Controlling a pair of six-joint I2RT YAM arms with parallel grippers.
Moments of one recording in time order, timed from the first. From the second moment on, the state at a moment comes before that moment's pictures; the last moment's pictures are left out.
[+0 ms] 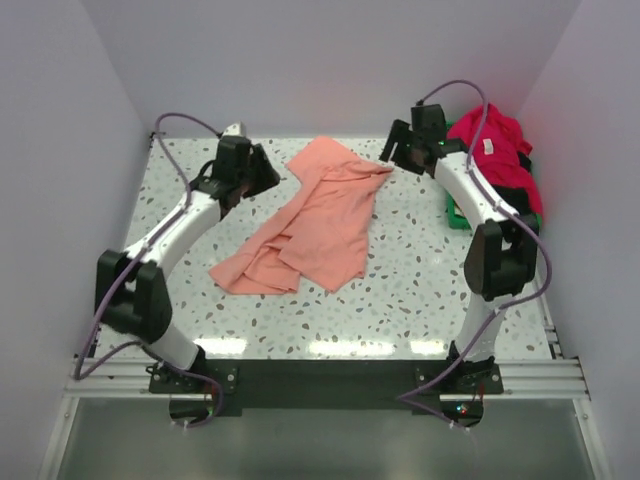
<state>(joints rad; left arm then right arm) -0.32 1.69 1.41 -0.30 -0.05 -0.63 0.17 2.00 1.81 -0.56 -0.01 0.52</state>
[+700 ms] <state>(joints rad) -0.34 1.22 0.60 -0.27 -0.21 -0.90 0.94 2.06 1.52 -0.40 0.30 0.35</state>
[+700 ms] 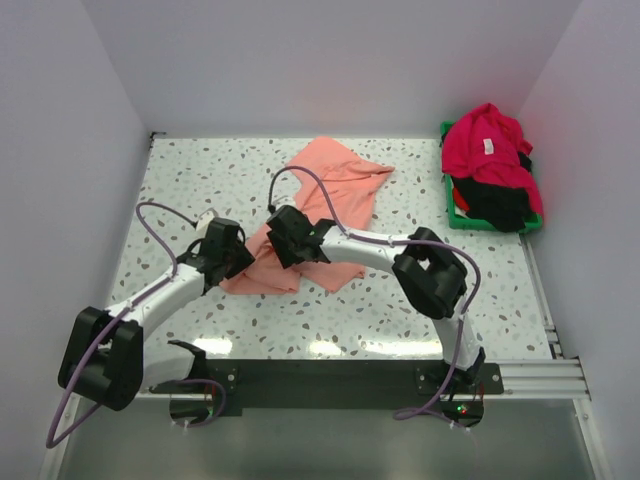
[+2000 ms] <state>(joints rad) -0.34 1.09 0.48 -0.25 -0.18 -0.92 1.06 2.17 1.63 -0.40 0.49 0.34</state>
